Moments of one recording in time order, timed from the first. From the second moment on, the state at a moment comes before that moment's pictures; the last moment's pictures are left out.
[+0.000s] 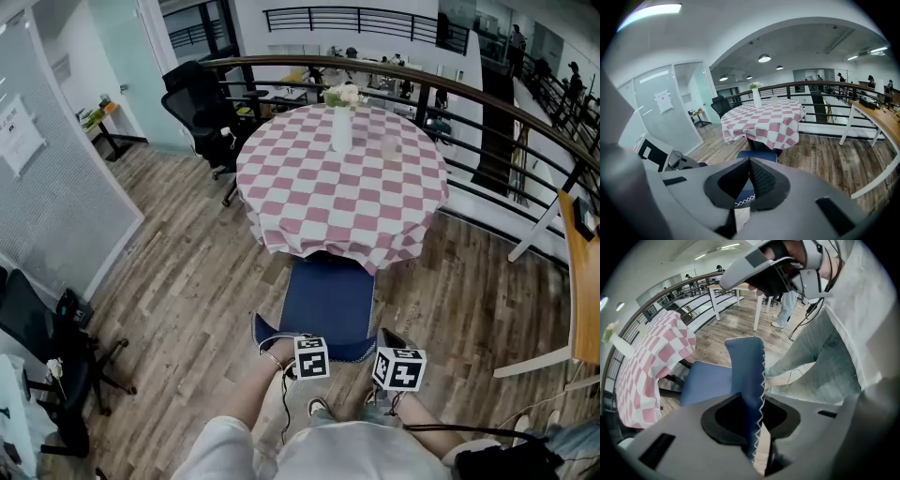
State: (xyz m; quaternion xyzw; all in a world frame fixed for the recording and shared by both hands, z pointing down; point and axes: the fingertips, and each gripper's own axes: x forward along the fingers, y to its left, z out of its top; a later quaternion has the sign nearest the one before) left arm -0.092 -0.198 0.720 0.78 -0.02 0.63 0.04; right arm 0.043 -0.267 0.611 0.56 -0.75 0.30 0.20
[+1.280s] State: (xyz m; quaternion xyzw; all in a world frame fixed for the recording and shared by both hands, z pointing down) left arm -0.094 -0.118 0.715 0.78 -0.01 0.62 0.07; right arm -0.011 -0.247 0.625 0.49 -0.78 0.32 0.22
